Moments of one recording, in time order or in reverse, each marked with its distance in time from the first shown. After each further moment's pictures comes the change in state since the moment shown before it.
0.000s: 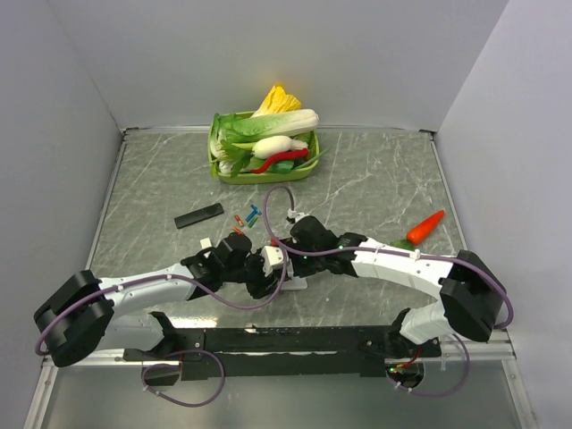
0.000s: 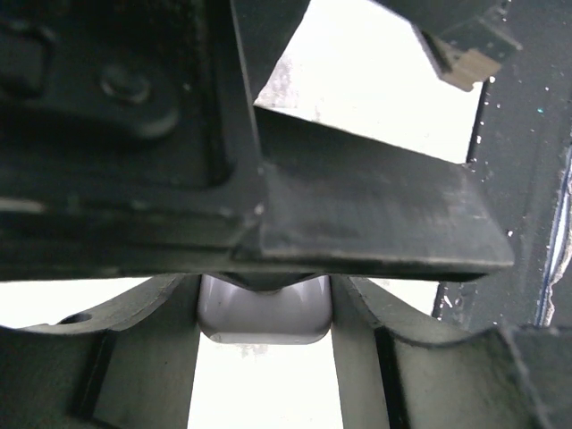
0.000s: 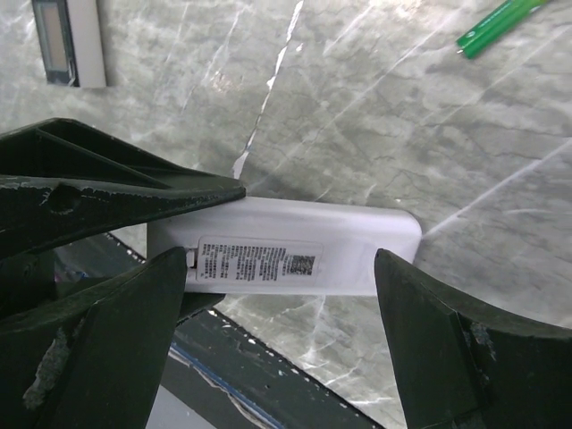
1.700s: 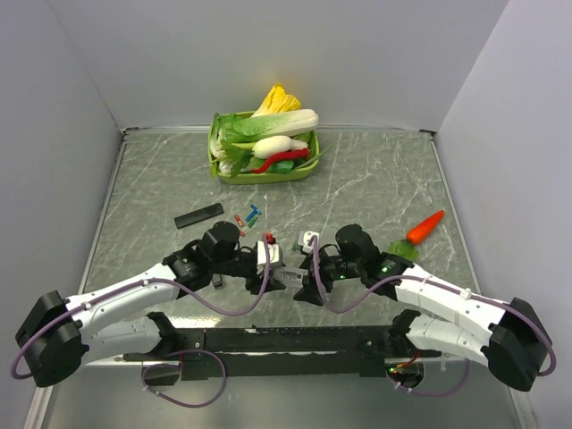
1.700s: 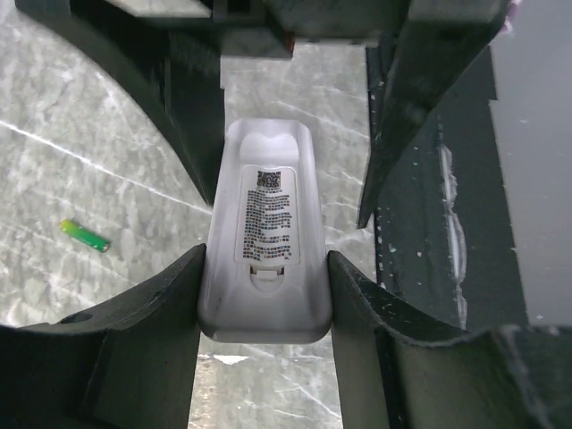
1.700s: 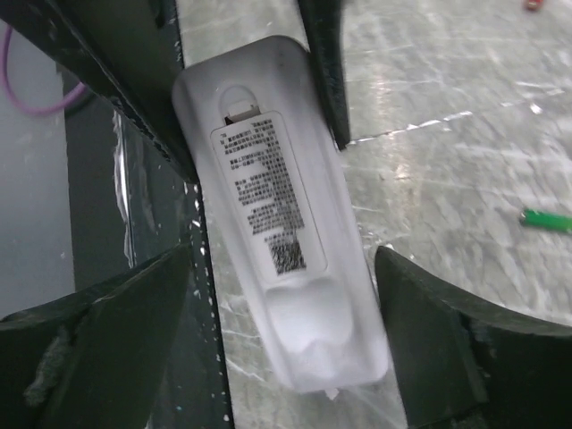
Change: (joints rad) left arm 0.026 -0.160 0.095 -0.080 0.241 0.091; right arm -0.122 -0.408 -0.300 0.235 -0.550 -0.772
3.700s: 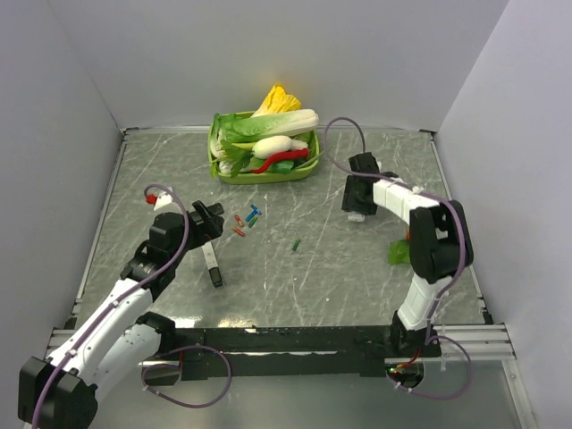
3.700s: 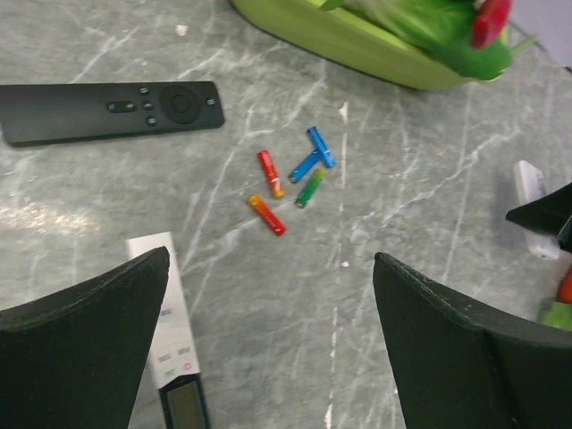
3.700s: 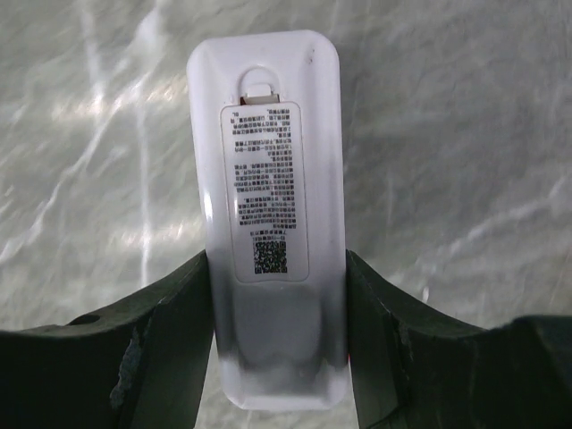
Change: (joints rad) left arm 0.499 -0.262 -0.094 -0.137 -0.786 -0.951; right arm -0.551 0.777 0.644 -0.358 0.790 0.558
